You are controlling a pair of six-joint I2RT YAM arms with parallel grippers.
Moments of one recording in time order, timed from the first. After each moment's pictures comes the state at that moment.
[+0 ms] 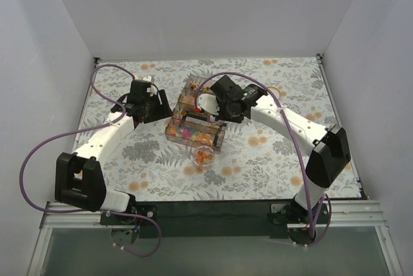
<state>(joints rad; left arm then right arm) -0.26 1.39 1.02 -0.44 0.07 -0.48 0.82 1.68 1.54 -0.97 0.18 -0.69</state>
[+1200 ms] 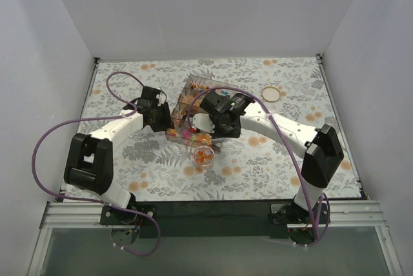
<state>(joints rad) -0.30 1.56 0.97 -0.42 0.11 -0.50 0.92 1.70 1.51 -1.12 0.14 -0.67</state>
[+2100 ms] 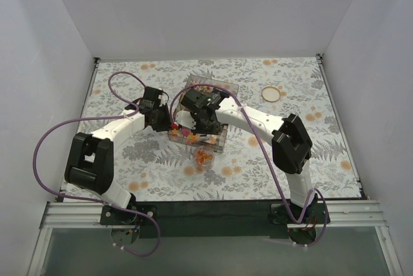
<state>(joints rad) -0.32 1.56 0.98 -0.42 0.09 -0.51 0.96 1.99 1.76 -1.12 0.09 -0.63</state>
